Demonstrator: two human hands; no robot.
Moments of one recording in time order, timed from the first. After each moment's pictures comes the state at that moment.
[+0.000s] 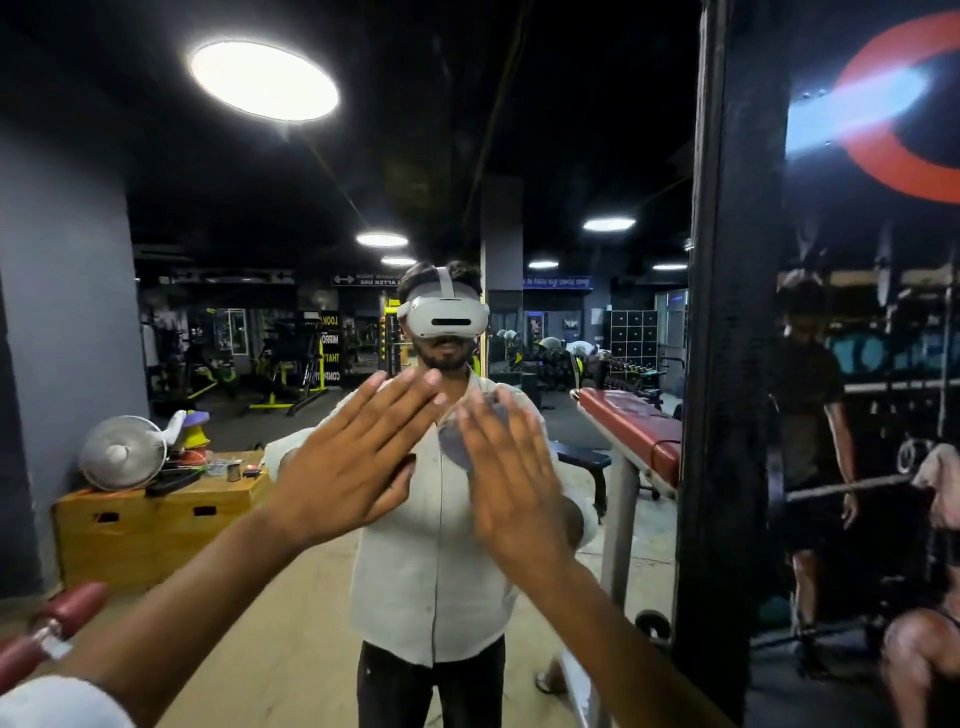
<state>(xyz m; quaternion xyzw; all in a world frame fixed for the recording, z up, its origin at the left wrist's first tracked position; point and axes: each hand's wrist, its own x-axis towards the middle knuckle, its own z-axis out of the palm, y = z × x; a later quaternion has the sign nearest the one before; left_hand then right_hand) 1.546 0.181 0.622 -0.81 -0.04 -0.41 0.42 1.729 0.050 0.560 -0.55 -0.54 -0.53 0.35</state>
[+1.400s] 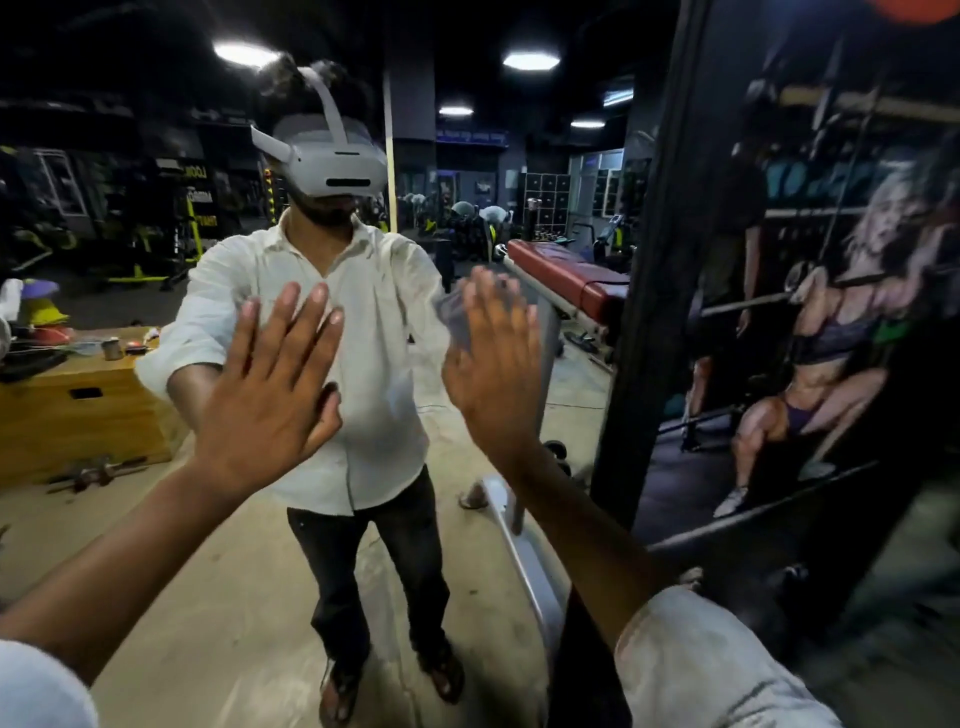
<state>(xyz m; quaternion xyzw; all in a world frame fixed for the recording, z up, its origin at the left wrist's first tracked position) 1.509 0.198 0.499 -0.83 -0.09 -0.45 0.32 1.718 0.037 0.487 -0.63 -0.44 -0.52 0.39</state>
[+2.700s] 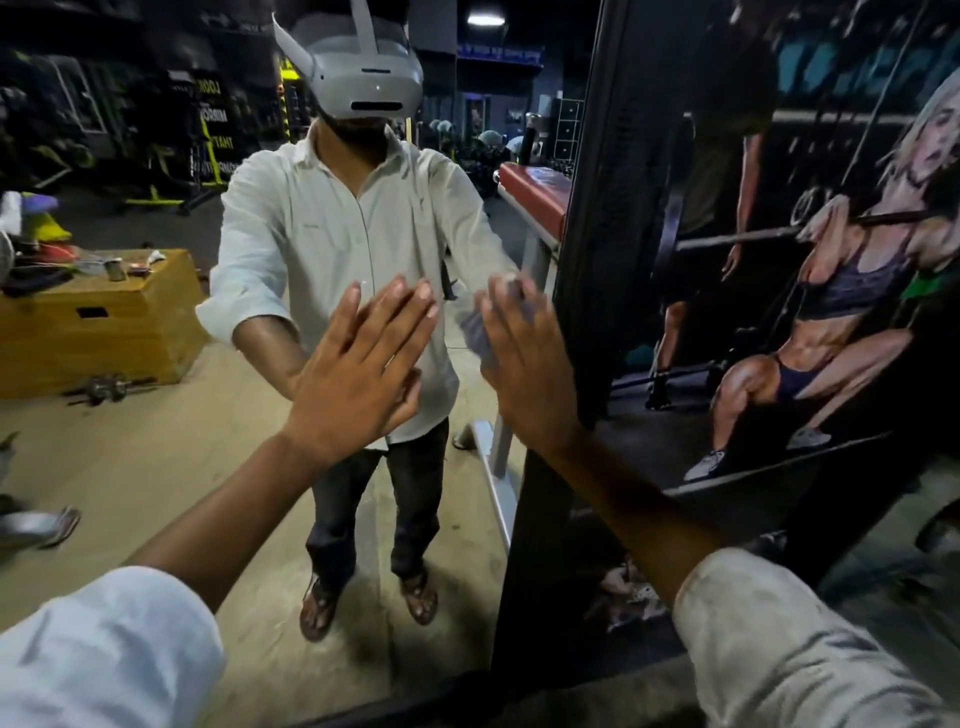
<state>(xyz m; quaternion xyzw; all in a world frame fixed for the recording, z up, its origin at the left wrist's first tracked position) 1.656 0.095 0.426 -0.84 -0.06 -0.42 0.34 1.857 -0.054 0.402 -0.64 -0.52 -0.52 0.22</state>
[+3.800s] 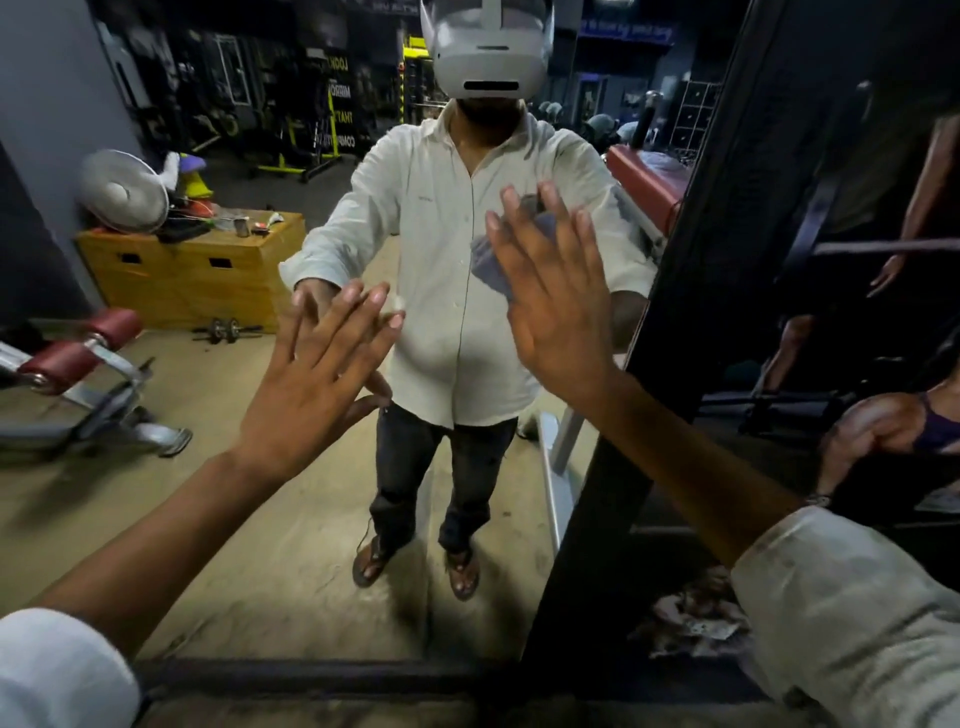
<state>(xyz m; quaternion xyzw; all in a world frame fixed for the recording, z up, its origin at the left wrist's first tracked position) 1.553 0.127 0.392 -0.86 -0.19 -0.35 0.32 1.815 -0.019 0.474 -0.58 -0.61 -0.49 0.23</state>
